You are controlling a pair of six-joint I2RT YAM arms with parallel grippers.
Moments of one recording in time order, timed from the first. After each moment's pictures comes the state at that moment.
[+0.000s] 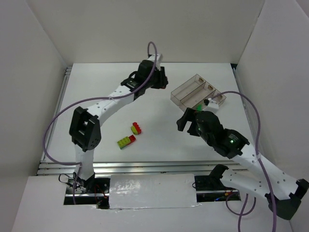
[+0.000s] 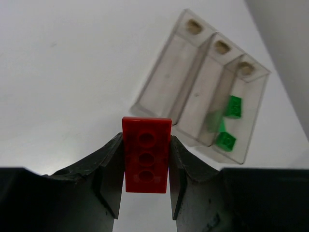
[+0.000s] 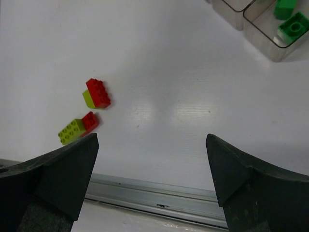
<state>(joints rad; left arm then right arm) -0.58 1.91 1.71 -0.24 -0.02 -0.42 0.77 0.83 0.88 -0.66 0.41 0.79</state>
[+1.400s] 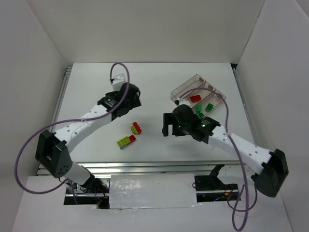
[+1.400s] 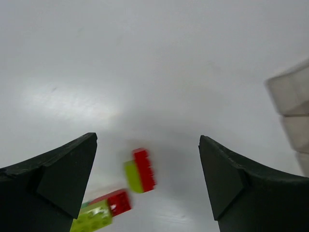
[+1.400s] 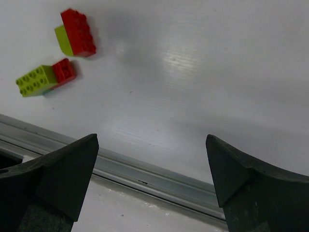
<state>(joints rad) -0.66 1.57 1.38 -0.56 -0.58 -0.74 0.78 1.06 0.93 -0.65 0.21 0.64</state>
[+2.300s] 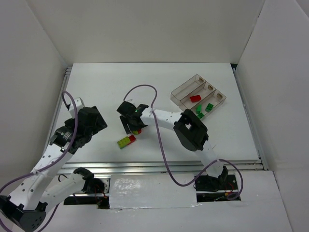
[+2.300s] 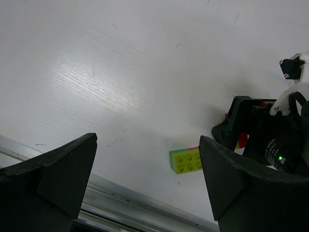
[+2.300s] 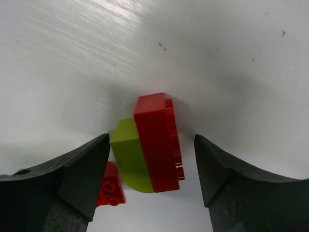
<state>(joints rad) -0.45 0.83 0.95 -0.96 -0.58 -0.82 0.97 2.22 1.75 -0.65 0.23 0.48</state>
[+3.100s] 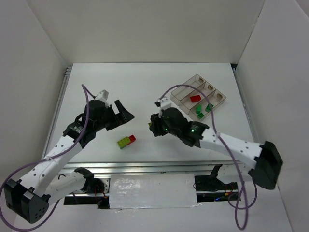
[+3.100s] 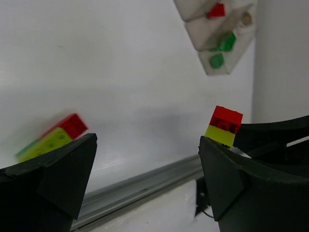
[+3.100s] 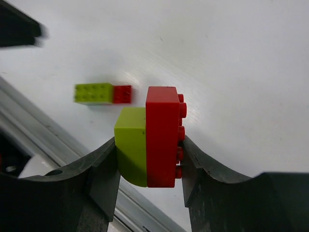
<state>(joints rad) -0.45 0.94 0.86 -0.49 0.04 -0.81 0.94 1.29 0.93 -0.25 0.20 0.39</state>
